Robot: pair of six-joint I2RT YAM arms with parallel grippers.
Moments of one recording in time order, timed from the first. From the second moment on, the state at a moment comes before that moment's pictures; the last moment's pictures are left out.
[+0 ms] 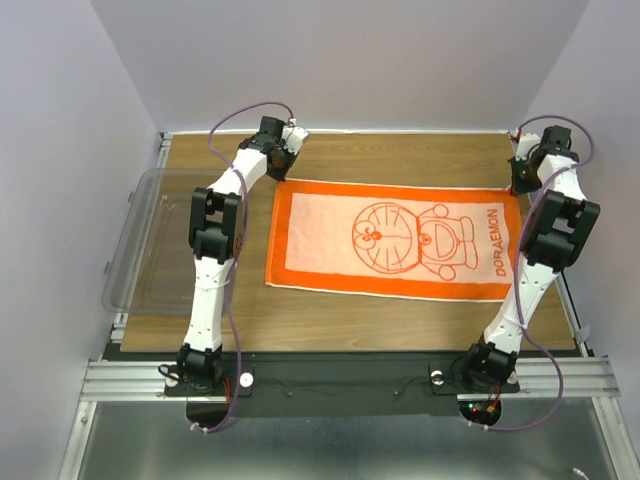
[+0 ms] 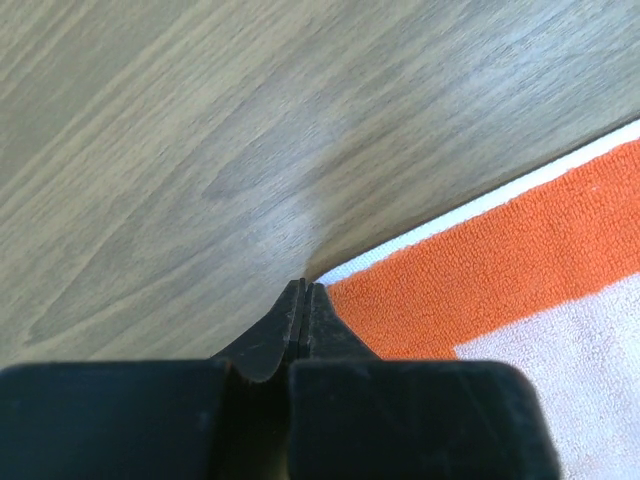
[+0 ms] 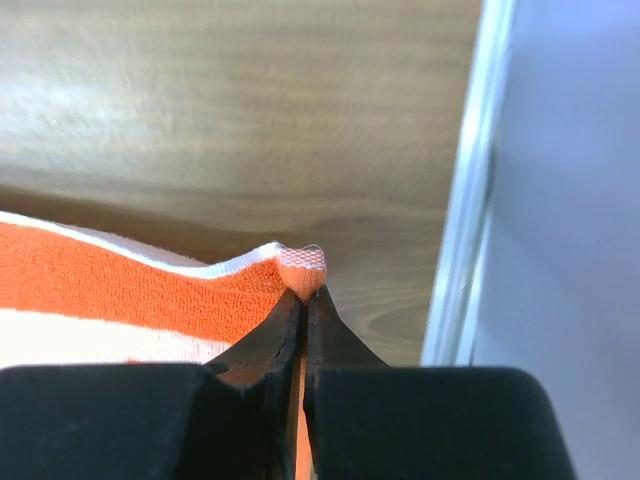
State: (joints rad) left arm -0.25 2.45 2.14 -0.60 0.11 0.34; right arm -0.42 2.30 1.97 -0.69 -0.17 -0.46
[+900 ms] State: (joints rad) left arm -0.25 2.06 1.79 -0.45 0.23 0.37; right arm -0.50 2.15 1.89 -0.69 -0.33 -0.48
